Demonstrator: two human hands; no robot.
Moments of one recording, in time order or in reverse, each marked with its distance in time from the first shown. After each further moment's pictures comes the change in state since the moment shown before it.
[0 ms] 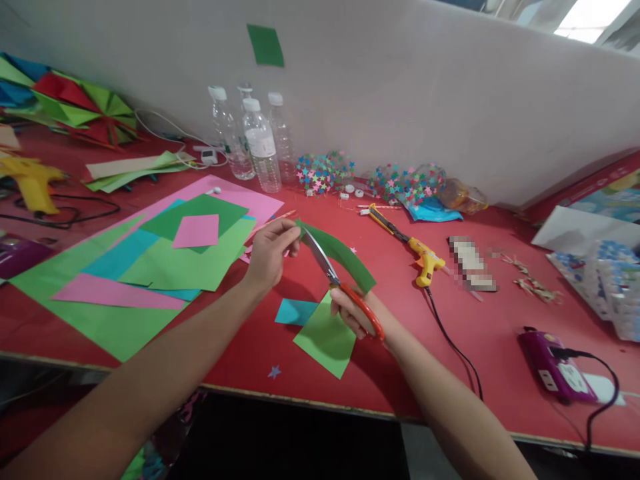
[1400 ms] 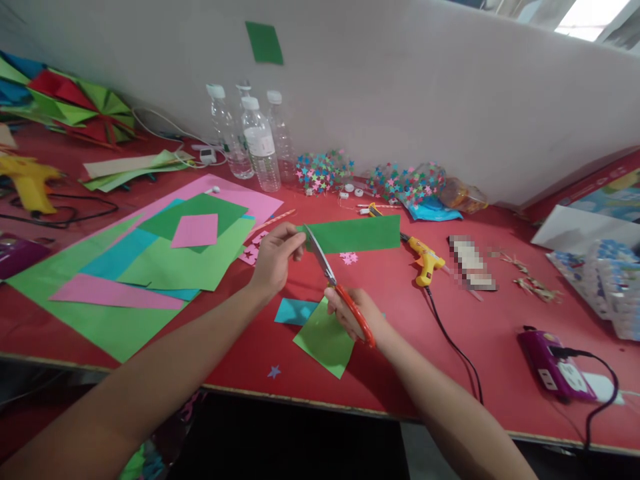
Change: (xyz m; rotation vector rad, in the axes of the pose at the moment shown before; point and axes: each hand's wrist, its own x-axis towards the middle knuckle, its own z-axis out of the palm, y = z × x) left_hand -0.009 -0.008 0.006 -0.041 -0.005 -0.037; right_hand 0.002 -0.008 0.020 -0.017 0.164 0.104
